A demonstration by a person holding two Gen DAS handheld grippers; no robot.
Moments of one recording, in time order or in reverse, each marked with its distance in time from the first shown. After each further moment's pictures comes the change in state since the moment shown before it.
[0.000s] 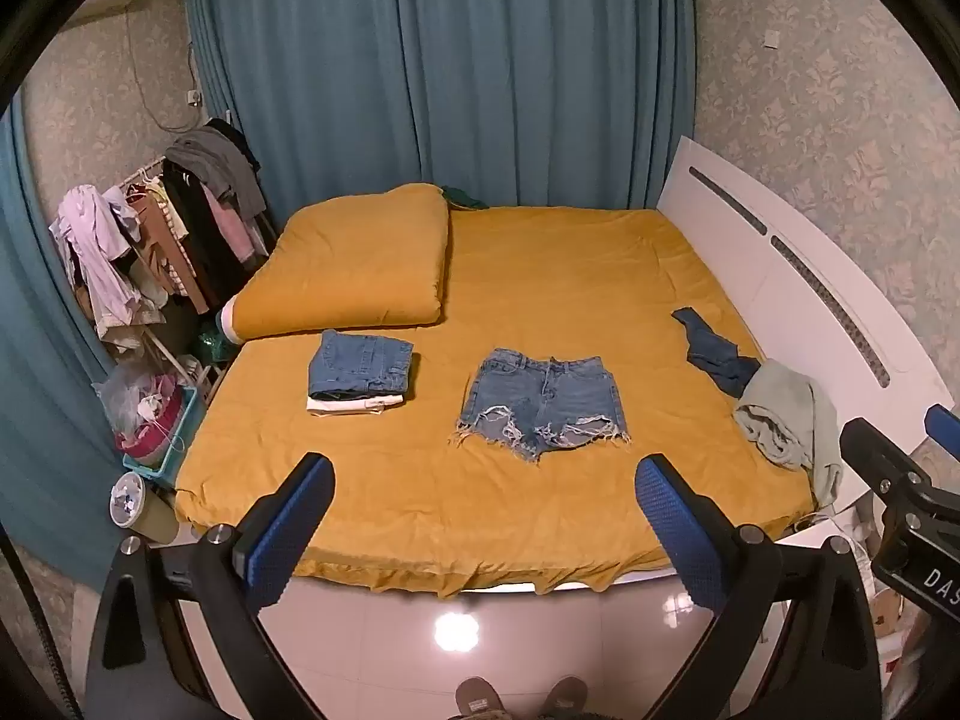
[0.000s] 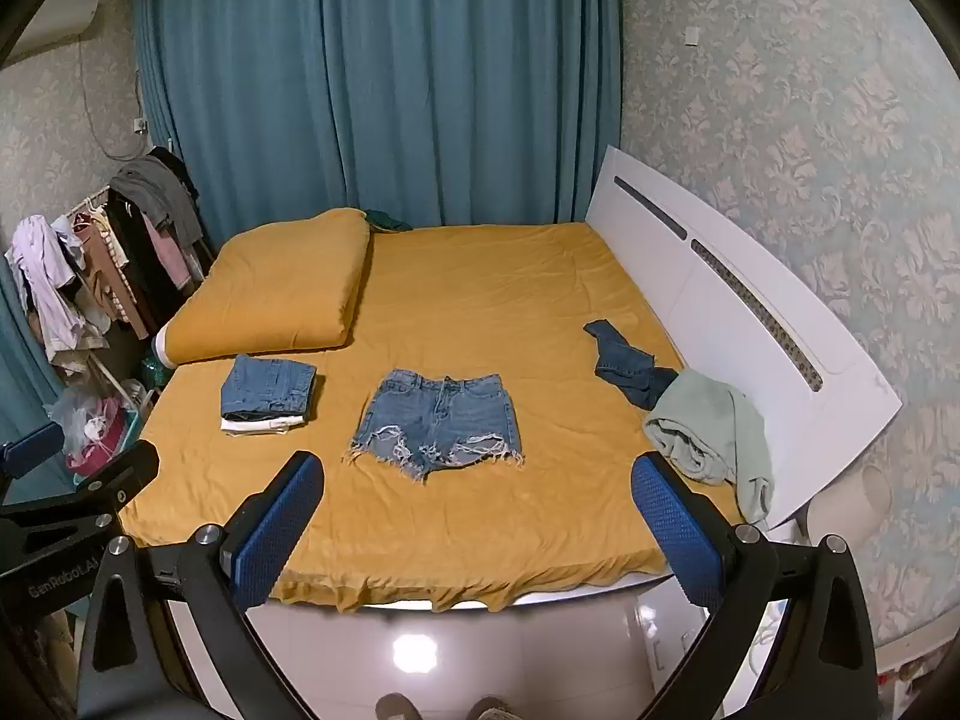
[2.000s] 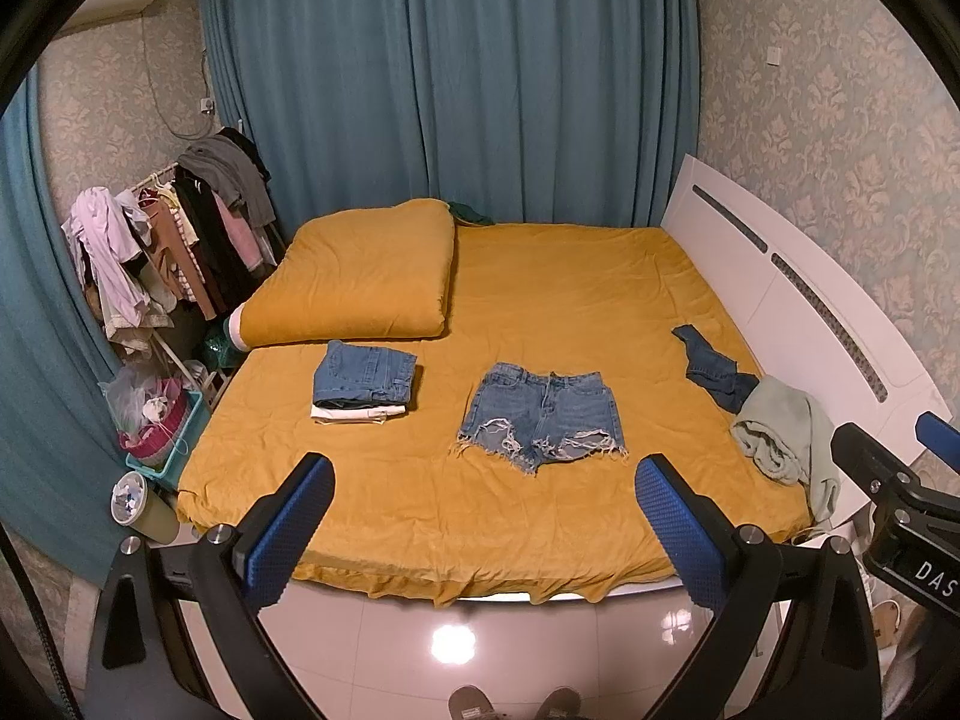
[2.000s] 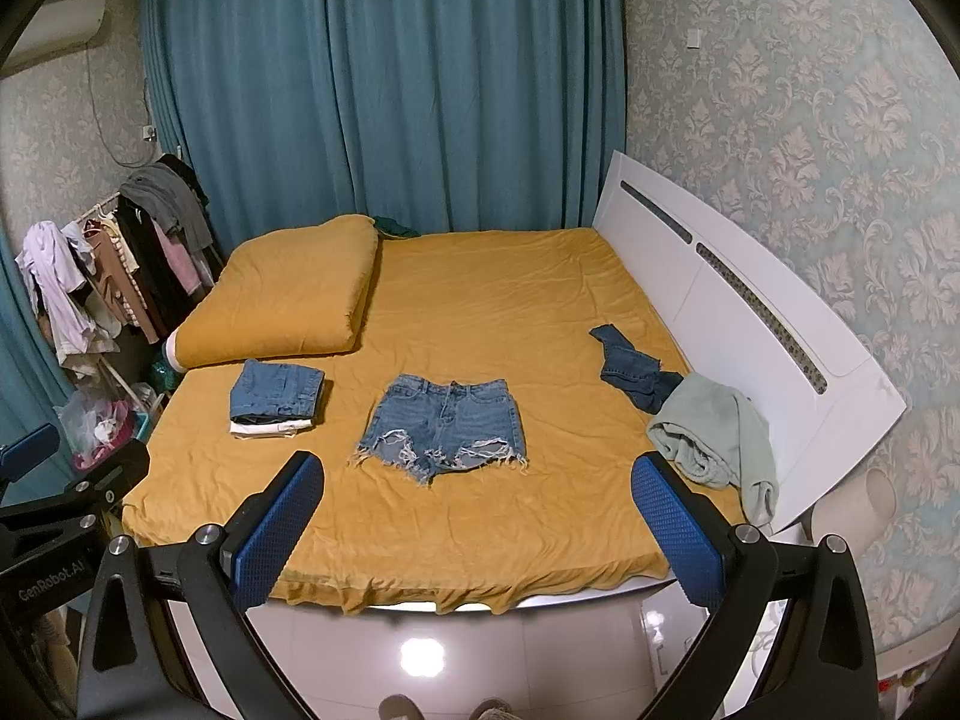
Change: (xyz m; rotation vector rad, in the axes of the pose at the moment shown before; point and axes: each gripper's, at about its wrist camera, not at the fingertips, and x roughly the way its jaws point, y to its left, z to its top) left arm -0.017 -0.017 0.010 -0.010 -0.035 0.022; right arm -0.011 0.011 0.010 0.011 -0.011 0.018
